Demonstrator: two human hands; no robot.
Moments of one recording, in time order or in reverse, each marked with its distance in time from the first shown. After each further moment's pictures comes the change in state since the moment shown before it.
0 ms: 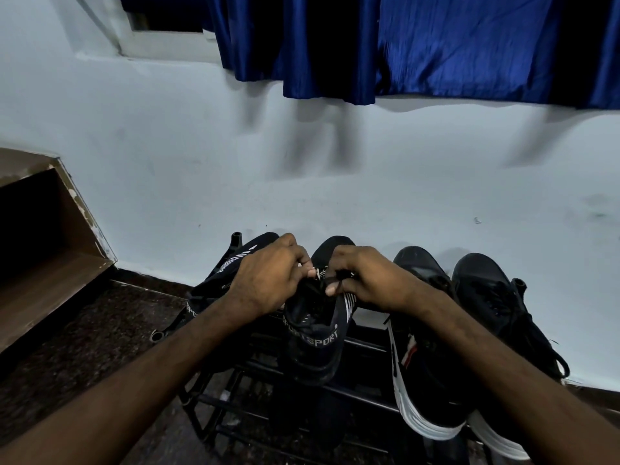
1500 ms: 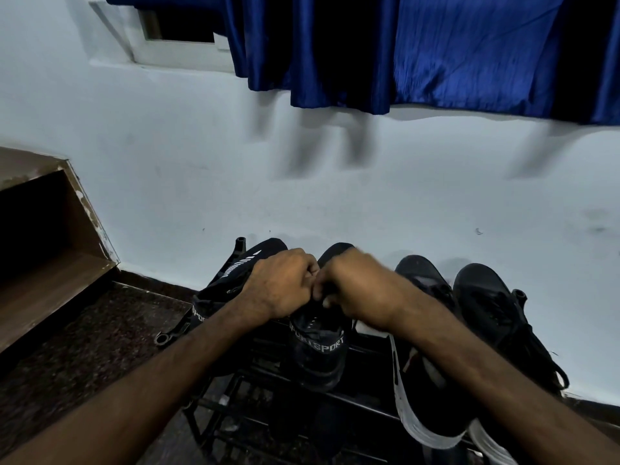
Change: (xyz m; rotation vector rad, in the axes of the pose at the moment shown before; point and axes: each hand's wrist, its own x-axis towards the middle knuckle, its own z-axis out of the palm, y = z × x) left_hand 0.003 0.009 -0.001 0.020 -0.065 -0.048; right_hand 0.007 -0.082 -0.020 -0.294 -0.149 0.250
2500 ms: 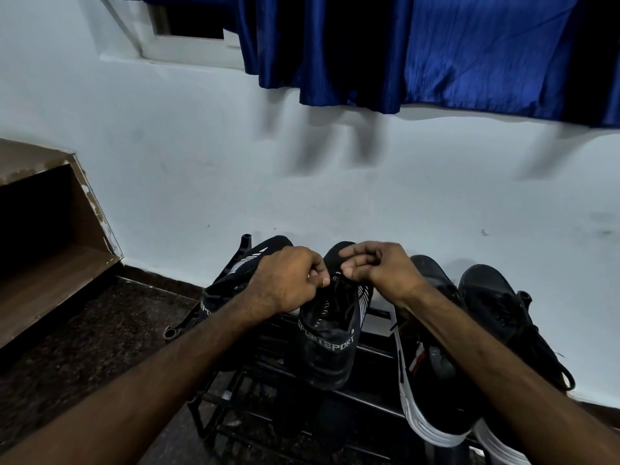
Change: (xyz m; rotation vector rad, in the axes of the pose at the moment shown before) left_hand -0.001 -0.003 -0.003 -0.071 -0.002 -0.021; right_hand 0.015 0.053 0.036 1.059 0.270 0.338
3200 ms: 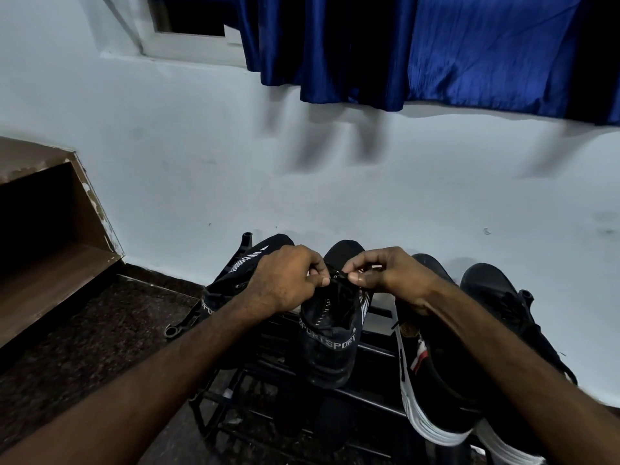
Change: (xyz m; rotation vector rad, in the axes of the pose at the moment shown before) left_hand 0.000 -0.003 0.001 -0.008 0.017 -0.013; right_hand -0.003 0.002 -0.016 0.000 -0.217 0.023
